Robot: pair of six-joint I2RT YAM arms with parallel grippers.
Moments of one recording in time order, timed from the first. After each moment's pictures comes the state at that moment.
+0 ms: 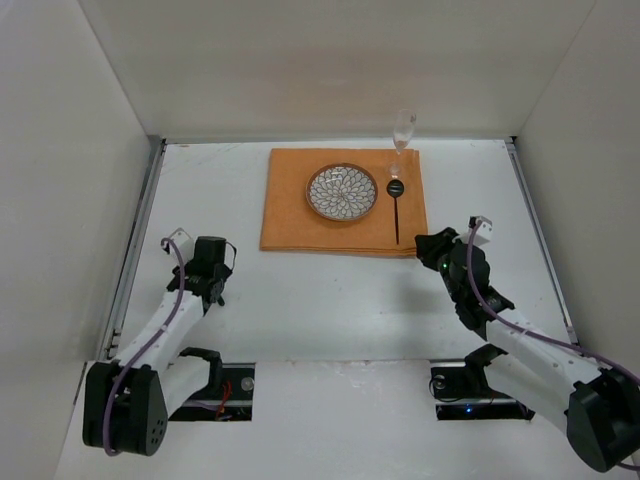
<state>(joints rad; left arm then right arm) -0.17 0.97 0.48 -0.40 -0.51 -0.83 0.45 0.87 0.33 0.30 0.32 0.73</state>
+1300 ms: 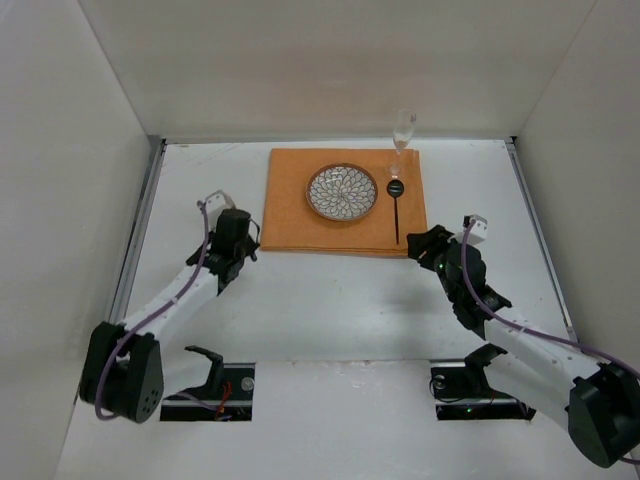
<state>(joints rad) -0.33 1.13 0.62 -0.21 -0.41 -0.72 0.48 0.89 0.34 0.31 0.34 0.69</state>
